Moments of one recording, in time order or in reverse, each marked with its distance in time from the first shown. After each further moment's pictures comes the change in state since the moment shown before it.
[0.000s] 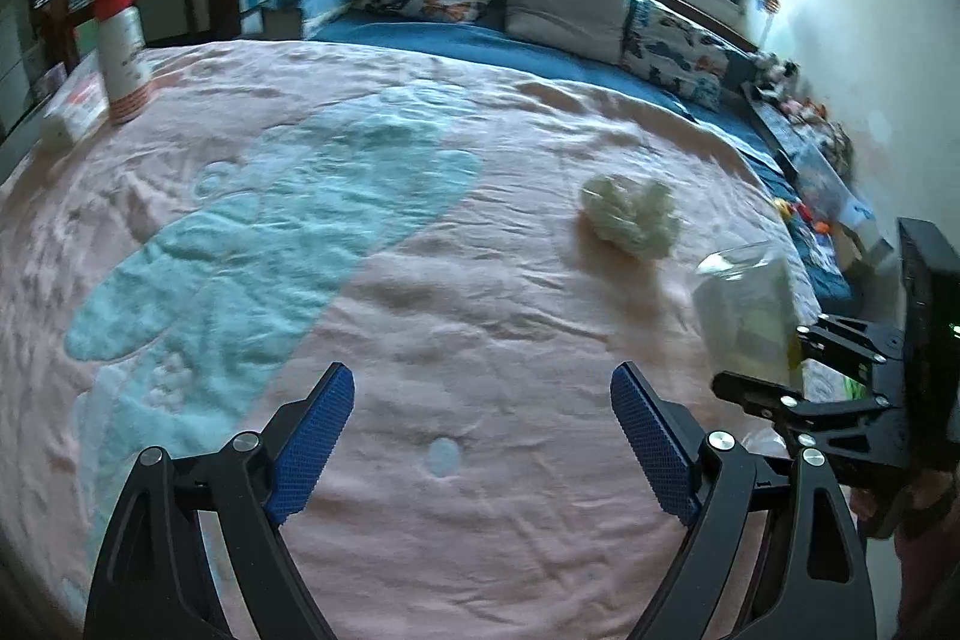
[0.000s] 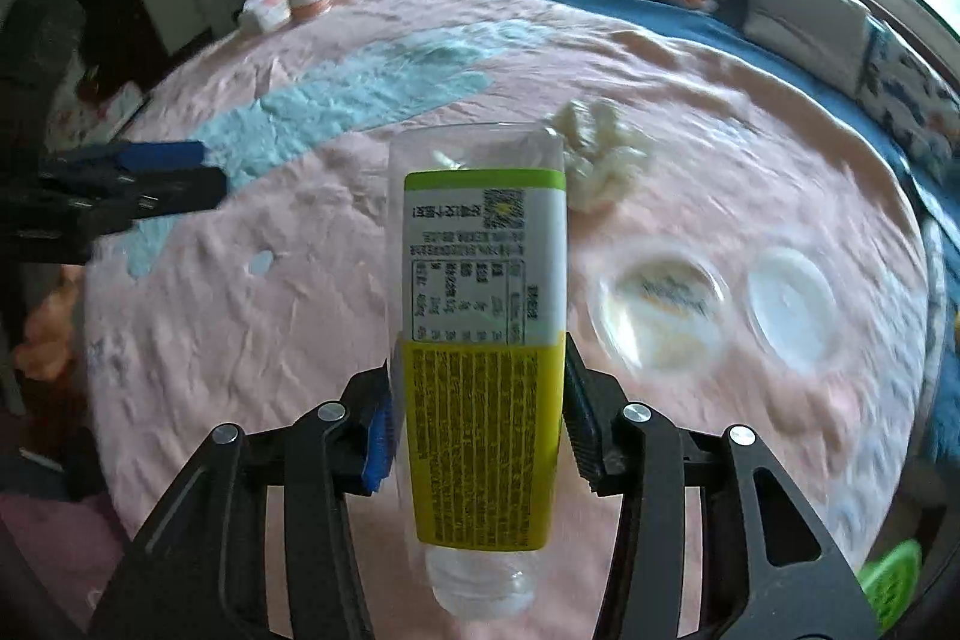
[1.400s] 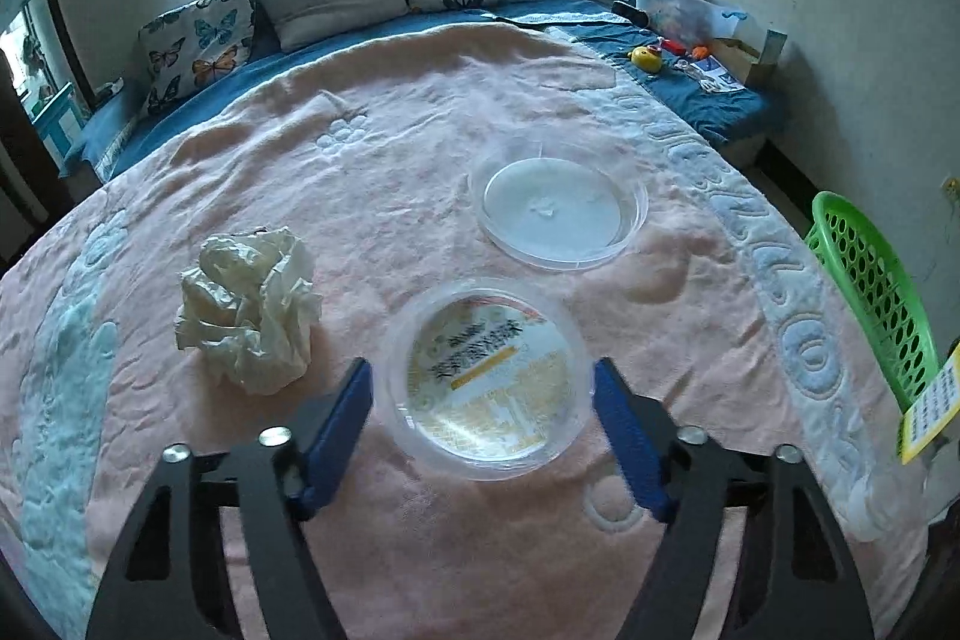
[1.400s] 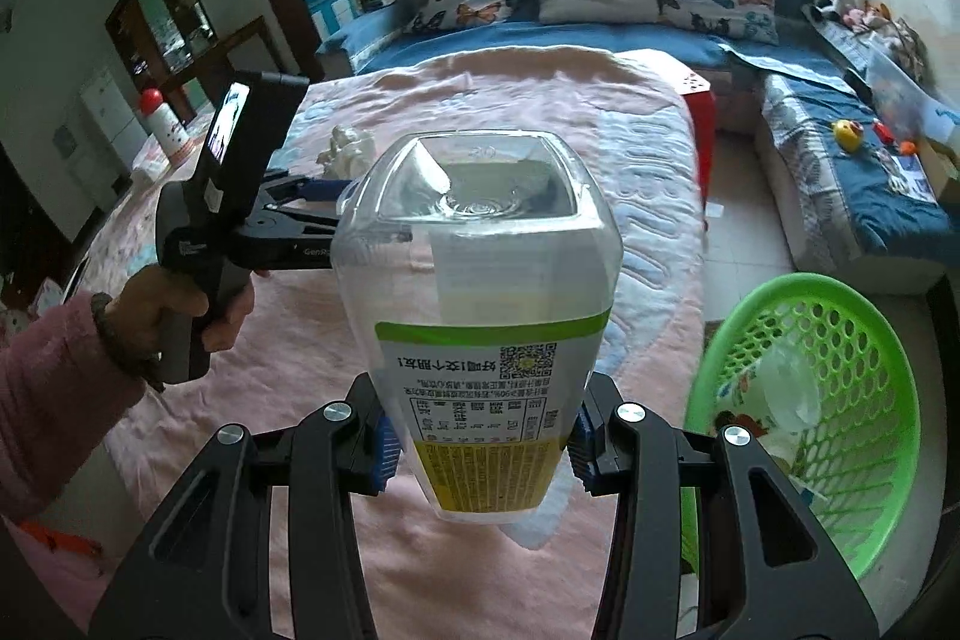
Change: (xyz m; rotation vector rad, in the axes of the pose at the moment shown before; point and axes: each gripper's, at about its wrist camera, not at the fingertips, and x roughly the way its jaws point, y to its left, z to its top) left arm 0.130 -0.198 0.025 0.533 0.074 -0.135; right arm -0.140 -0.068 -0.127 0.417 -0.169 -0.205
